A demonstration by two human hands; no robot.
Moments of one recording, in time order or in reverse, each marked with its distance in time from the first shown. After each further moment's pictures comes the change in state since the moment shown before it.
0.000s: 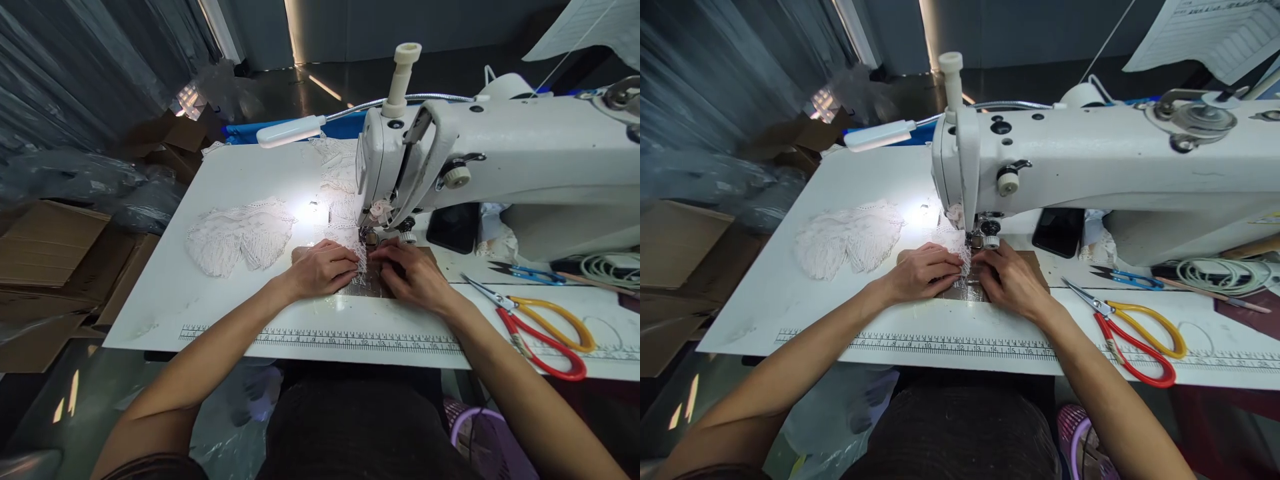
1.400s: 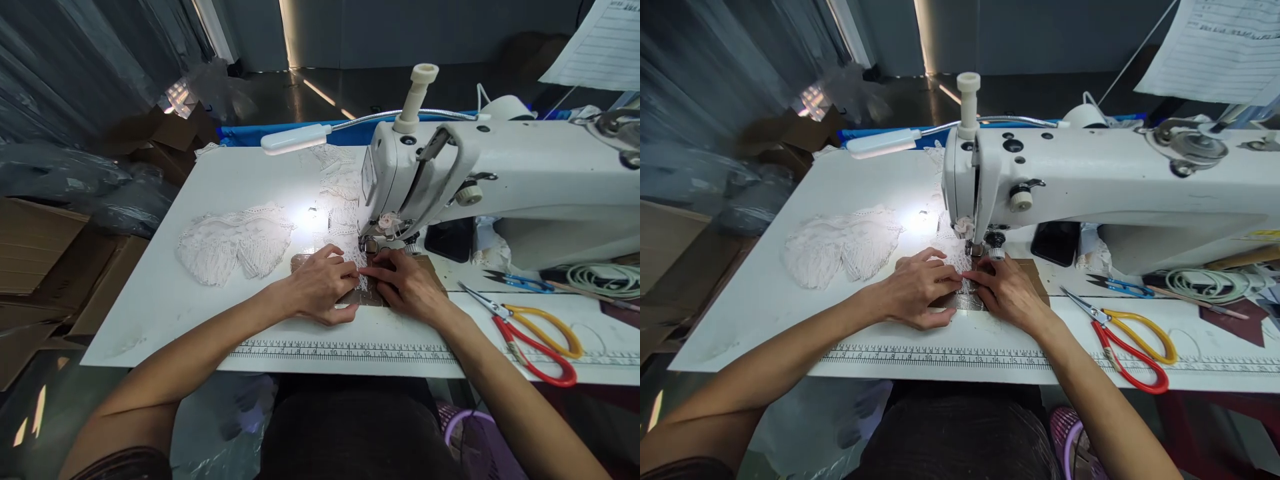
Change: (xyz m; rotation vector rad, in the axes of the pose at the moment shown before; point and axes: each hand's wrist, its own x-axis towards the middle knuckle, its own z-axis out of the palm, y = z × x) left_hand 0.010 0.017 -0.024 0.129 -0.241 0.040; right_hand -0.003 0.007 0.008 -0.182 -0.030 -0.099
